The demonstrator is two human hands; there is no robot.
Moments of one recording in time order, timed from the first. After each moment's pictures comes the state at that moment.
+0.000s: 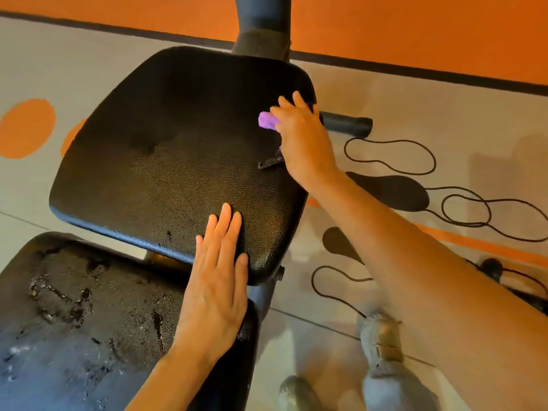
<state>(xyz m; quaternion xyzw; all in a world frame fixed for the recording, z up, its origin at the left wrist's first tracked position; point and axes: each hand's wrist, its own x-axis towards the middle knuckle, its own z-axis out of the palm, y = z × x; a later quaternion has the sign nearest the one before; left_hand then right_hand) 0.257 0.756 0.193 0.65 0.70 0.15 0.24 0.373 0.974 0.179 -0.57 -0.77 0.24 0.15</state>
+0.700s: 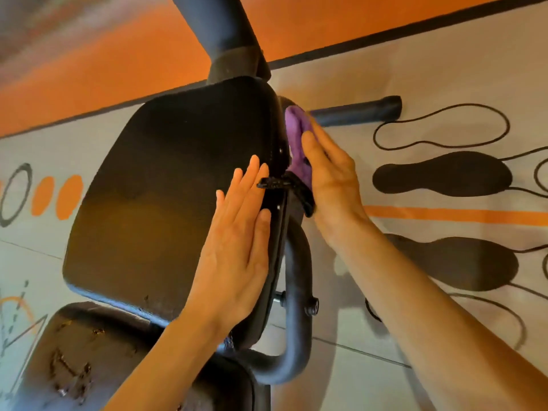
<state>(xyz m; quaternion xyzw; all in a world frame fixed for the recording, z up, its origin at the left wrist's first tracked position) 0.313 0.871 0.188 0.71 0.66 0.12 0.20 0.429 0.950 0.118 -0.44 -0.29 0.64 0.56</state>
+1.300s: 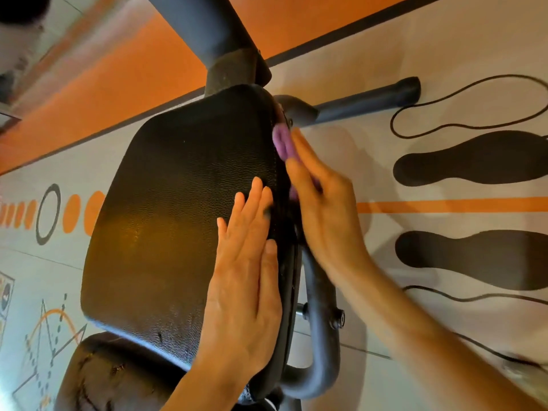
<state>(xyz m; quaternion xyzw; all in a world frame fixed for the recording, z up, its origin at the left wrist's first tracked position) 0.317 0.873 0.187 0.71 0.67 0.13 0.18 0.405 0.944 0.107 -0.37 -0.30 0.66 0.58</state>
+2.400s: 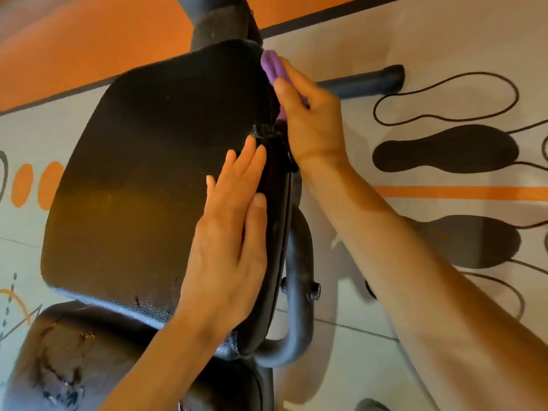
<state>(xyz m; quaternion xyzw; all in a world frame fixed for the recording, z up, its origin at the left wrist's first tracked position) 0.314 0.875 0.192 0.69 0.67 0.16 0.24 0.417 0.980 0.114 -0.40 -0.34 0.64 0.55</state>
